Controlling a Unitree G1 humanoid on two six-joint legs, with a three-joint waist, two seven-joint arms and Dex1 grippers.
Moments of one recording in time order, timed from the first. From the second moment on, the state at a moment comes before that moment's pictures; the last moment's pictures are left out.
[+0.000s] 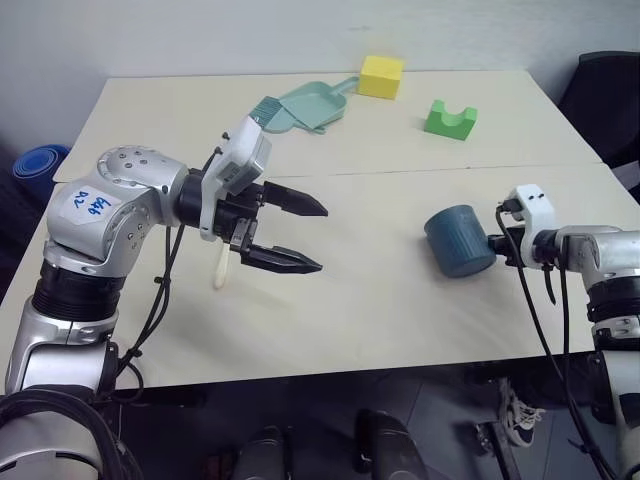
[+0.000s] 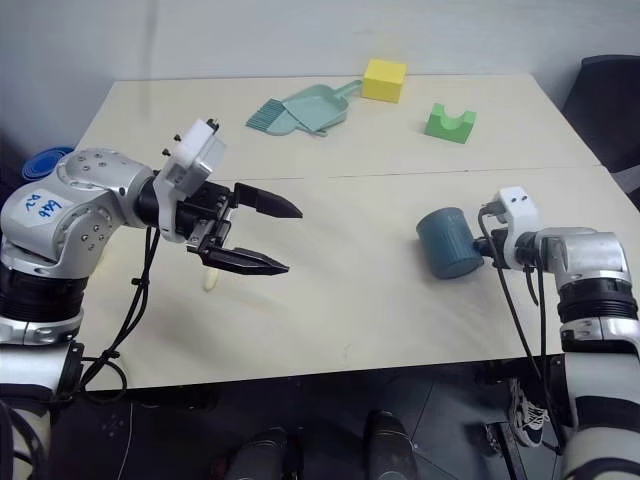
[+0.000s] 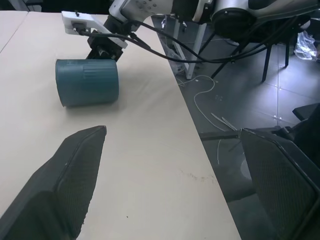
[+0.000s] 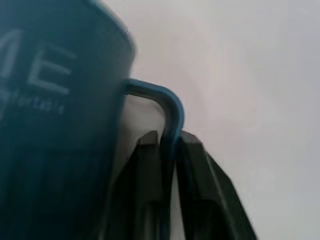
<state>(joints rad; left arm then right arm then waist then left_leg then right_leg) -0.93 0.76 -0.15 -0.10 -0.62 0.77 -1.28 -0.87 -0.79 0.04 0.68 0.23 0.81 0.85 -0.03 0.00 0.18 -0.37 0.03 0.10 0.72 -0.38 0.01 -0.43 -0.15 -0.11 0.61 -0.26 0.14</state>
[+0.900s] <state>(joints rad) -0.66 0.90 0.19 -0.23 -0.68 0.99 -1.01 -0.59 -0.12 -0.11 0.11 0.25 0.28 0.39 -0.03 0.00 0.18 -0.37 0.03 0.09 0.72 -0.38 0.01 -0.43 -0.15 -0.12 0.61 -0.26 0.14</state>
